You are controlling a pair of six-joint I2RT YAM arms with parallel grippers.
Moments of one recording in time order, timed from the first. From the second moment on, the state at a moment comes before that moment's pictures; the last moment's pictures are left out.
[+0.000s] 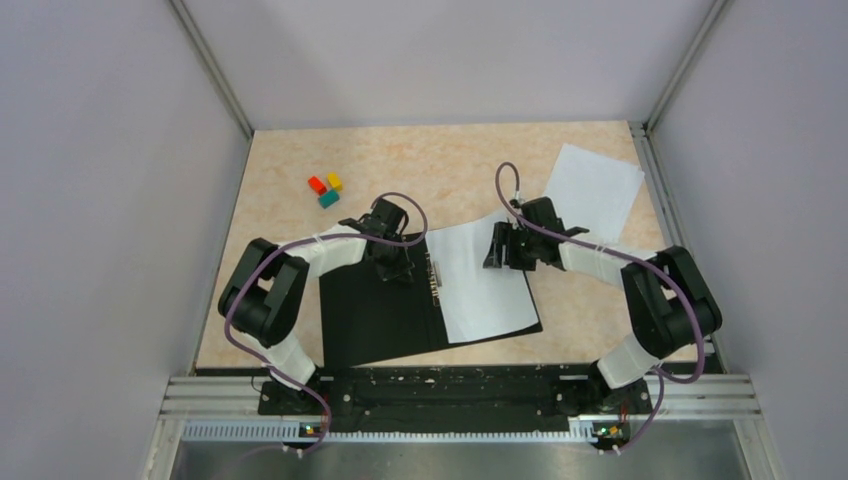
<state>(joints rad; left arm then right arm) -0.51 1.70 0.97 -0.43 0.14 -0.80 0.41 1.59 0.80 -0.15 -0.26 0.46</state>
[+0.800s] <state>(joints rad) -0.50 1.73 1.28 -0.45 0.15 -0.76 0.08 1.48 0.95 -0.27 0.13 0.60</state>
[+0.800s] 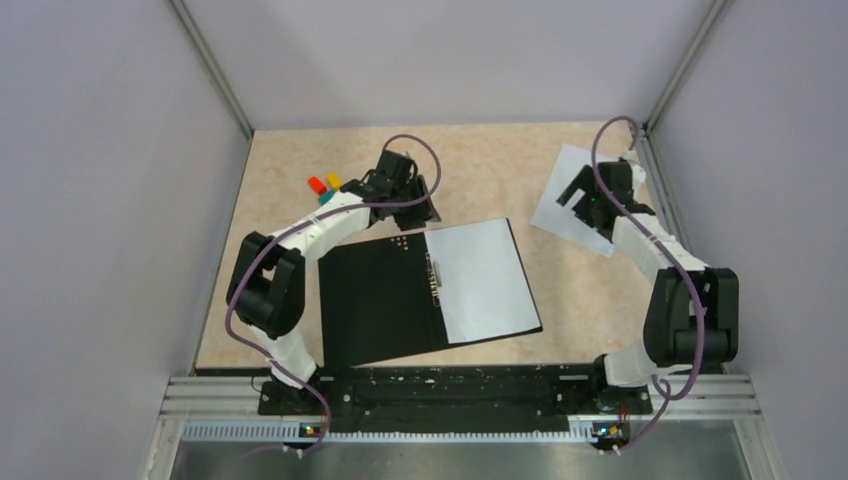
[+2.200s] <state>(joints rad) -0.48 2.36 1.98 -0.32 0.20 -0.84 -0.02 2.24 1.71 -0.25 -0.02 0.57</state>
